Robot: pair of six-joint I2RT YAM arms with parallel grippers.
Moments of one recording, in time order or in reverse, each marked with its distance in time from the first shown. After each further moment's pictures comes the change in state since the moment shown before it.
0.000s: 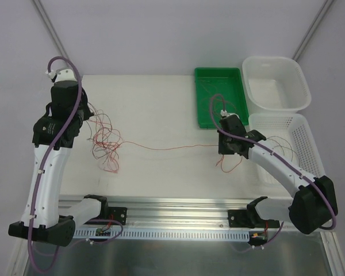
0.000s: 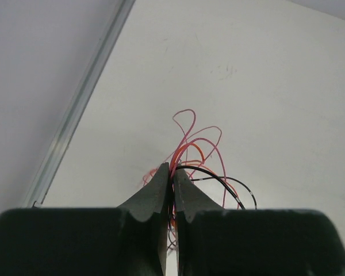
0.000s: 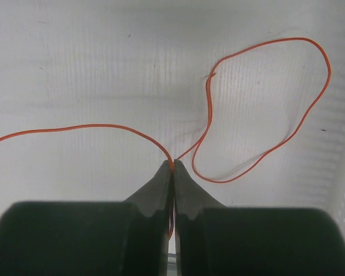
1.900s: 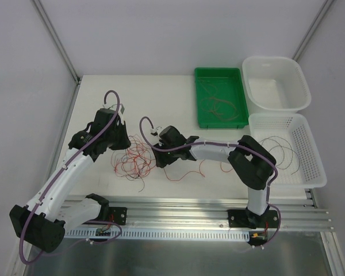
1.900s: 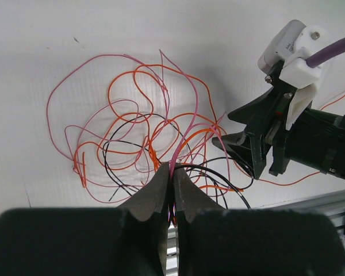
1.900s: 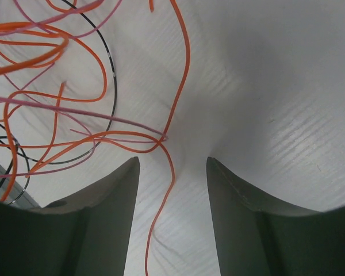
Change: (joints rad) left arm -0.245 -0.059 -0.534 0.165 0.427 -0.157; right arm 0.434 0.626 0.254 0.496 -0.317 -0.101
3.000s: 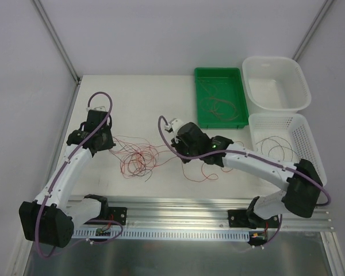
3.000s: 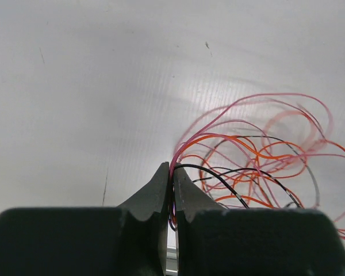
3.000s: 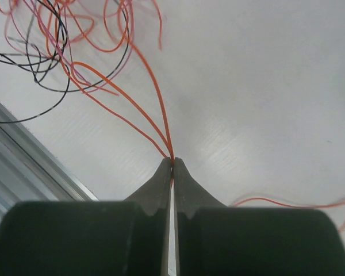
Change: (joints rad) left arm 0.206 0.040 -0.070 -0.002 -0.184 0.070; right arm 0.051 -0.403 -0.089 -0.252 0.216 -0.152
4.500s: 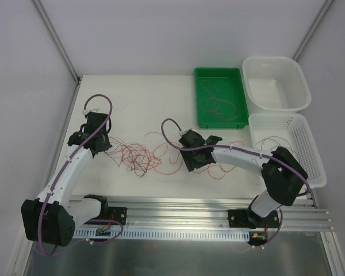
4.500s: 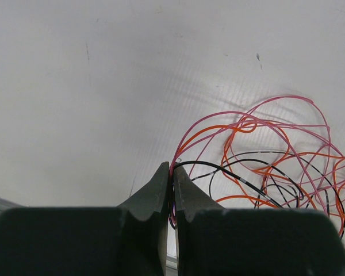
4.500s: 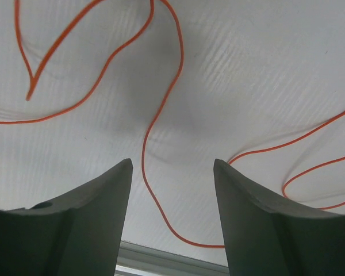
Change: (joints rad) left arm 0.032 0.016 -0.050 0.032 -0.135 0.002; right arm -0.105 0.091 -0.070 -0.204 0.137 0.227
